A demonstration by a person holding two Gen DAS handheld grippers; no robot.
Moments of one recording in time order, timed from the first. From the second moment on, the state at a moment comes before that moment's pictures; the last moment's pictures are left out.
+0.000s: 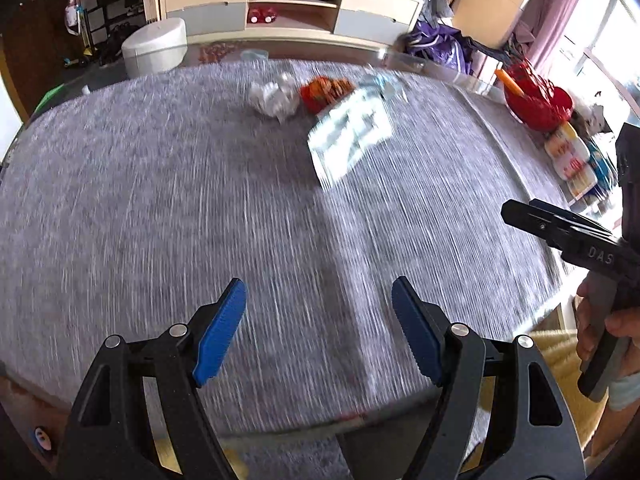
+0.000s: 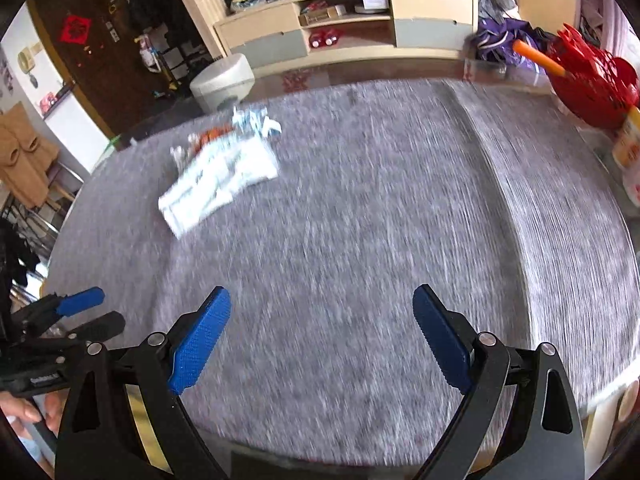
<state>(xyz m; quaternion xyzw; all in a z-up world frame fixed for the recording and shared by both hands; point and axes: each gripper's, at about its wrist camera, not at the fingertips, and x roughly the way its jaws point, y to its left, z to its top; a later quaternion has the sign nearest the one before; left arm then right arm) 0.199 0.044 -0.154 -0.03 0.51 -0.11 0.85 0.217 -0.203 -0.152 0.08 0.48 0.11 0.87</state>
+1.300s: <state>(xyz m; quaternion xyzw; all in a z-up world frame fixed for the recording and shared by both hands) 0.283 0.023 -0.160 -0.02 0.49 -0.15 0.86 0.318 -0.151 -0.138 0.08 0.46 0.18 0.87</state>
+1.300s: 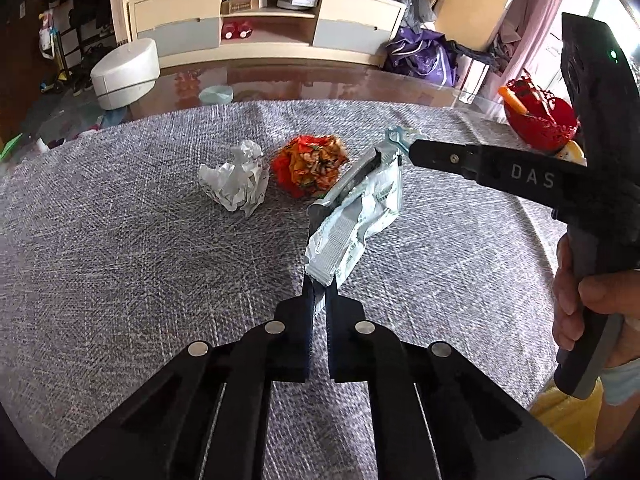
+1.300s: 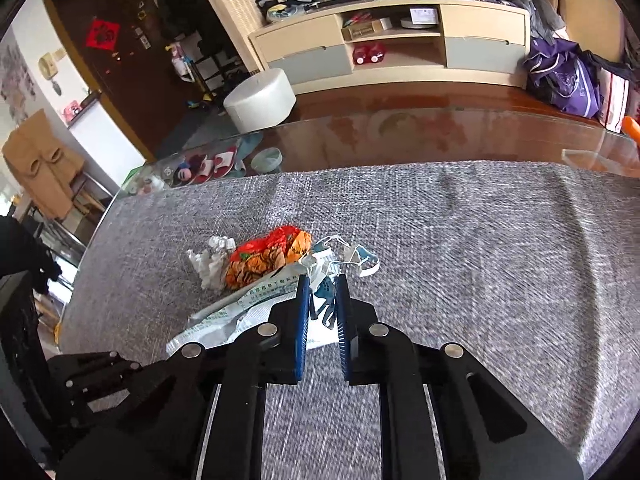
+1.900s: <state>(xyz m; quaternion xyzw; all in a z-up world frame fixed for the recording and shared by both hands) 0.171 0.011 -0.084 -0.01 0.42 -0.15 0.89 0.199 -0.209 -0.074 0.06 0.41 0.14 0.90</state>
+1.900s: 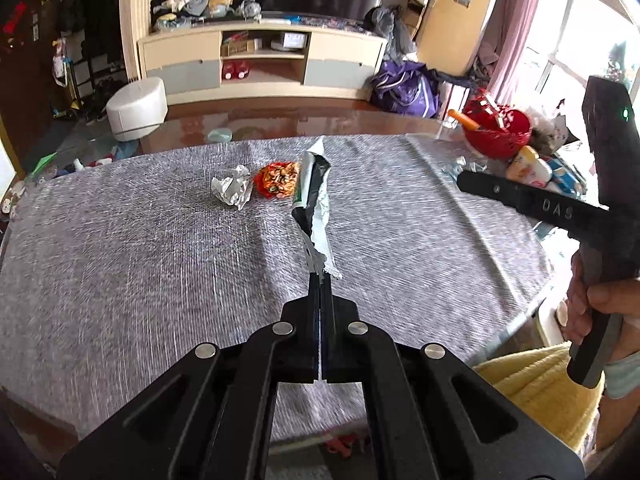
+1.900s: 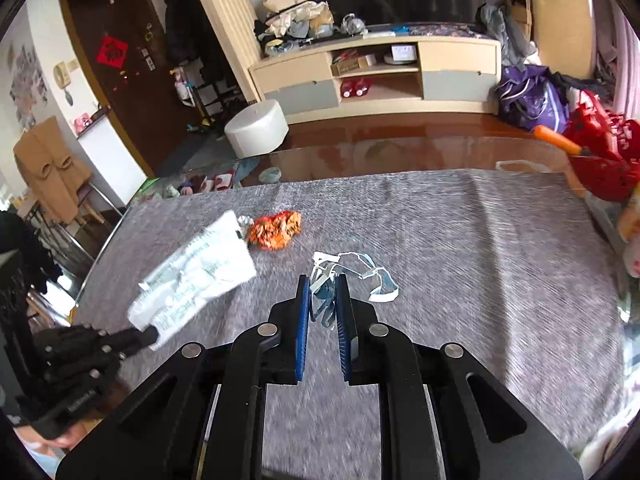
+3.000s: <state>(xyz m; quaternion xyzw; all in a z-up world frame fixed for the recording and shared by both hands) -0.045 -0.012 -0.155 0.00 0.47 -0.17 0.86 -0.005 -0.206 -0.161 0.03 0.47 0.17 0.86</state>
